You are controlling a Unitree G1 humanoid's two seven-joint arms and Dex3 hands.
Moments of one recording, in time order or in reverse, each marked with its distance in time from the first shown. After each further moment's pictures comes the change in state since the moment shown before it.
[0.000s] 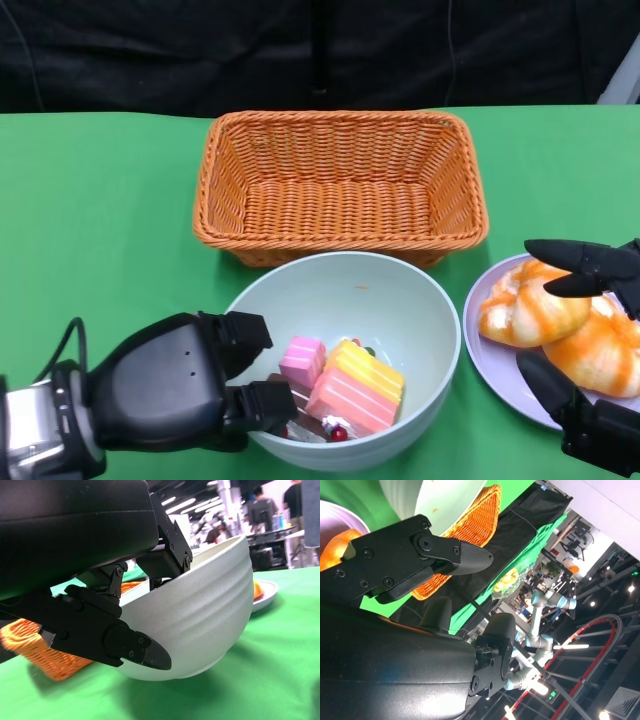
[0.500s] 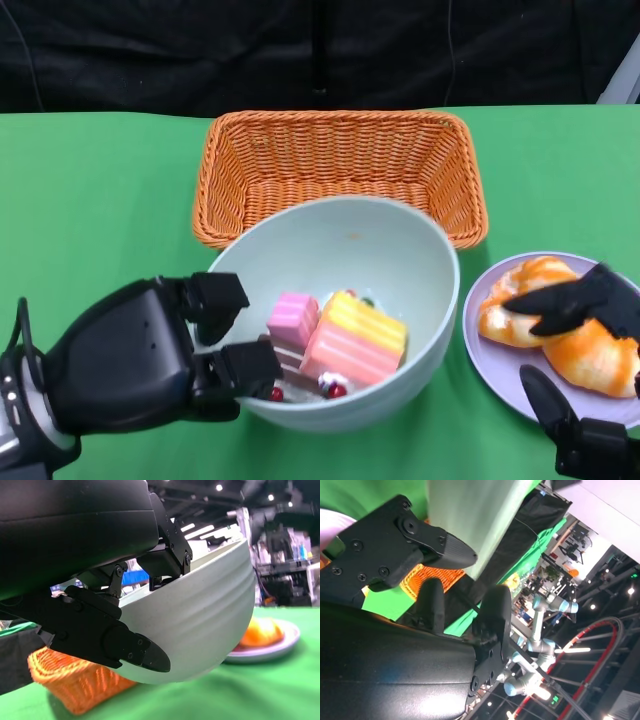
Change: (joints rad) left arm 0.109 0.014 0.229 -0.156 -0.128 -0.043 -0.070; right arm -0.012 -0.001 -0.001 0.092 0.018 -0.063 -0.002
